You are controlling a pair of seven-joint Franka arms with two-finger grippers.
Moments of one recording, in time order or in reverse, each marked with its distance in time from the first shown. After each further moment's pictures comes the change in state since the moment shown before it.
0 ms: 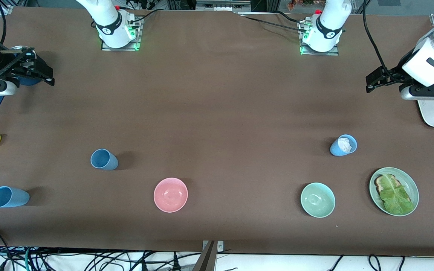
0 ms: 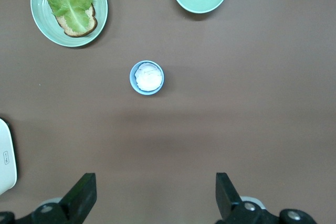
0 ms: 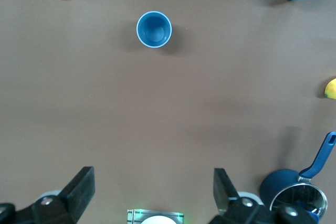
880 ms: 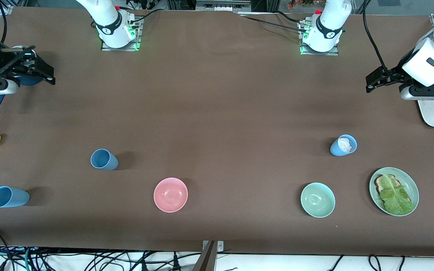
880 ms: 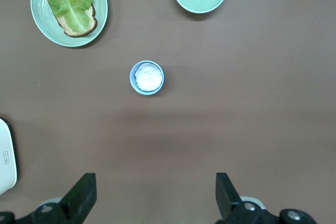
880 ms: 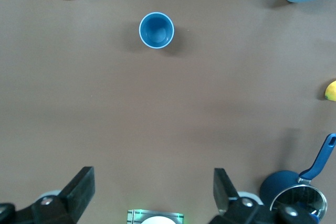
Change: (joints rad) left arm 0.000 0.000 0.000 0.000 0.000 0.000 0.000; right arm 0.000 -0.005 0.008 0.002 0.000 0.000 -0.002
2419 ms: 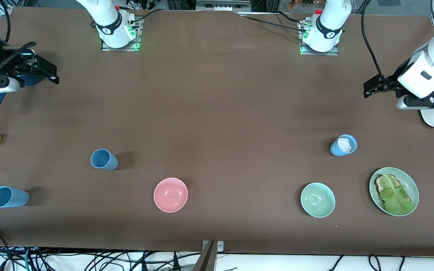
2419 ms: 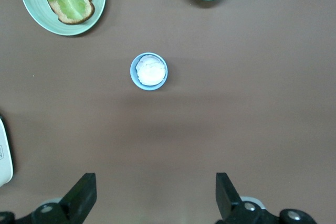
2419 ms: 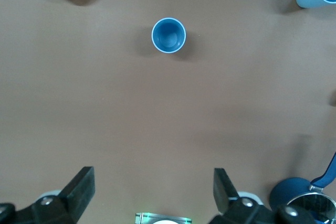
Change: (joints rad) left arm 0.010 0.076 0.009 0.000 0.000 0.000 0.000; right arm 0.003 -0.004 0.001 0.001 0.037 0.012 0.001
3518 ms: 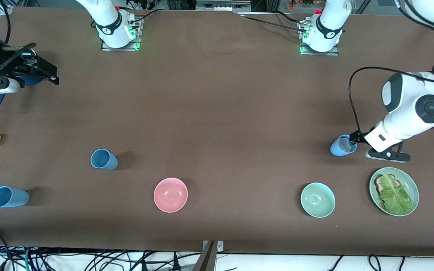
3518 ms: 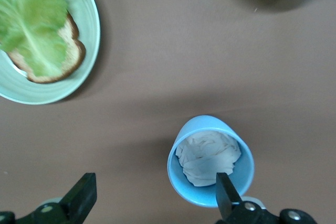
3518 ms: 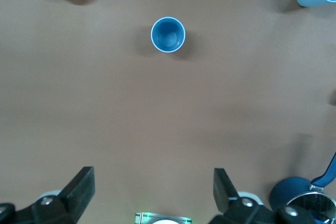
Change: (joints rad) left arm 0.122 0.284 0.004 -0.323 0.130 0.712 0.199; right arm 0.000 0.003 -0.001 -0.002 0.000 0.000 0.000
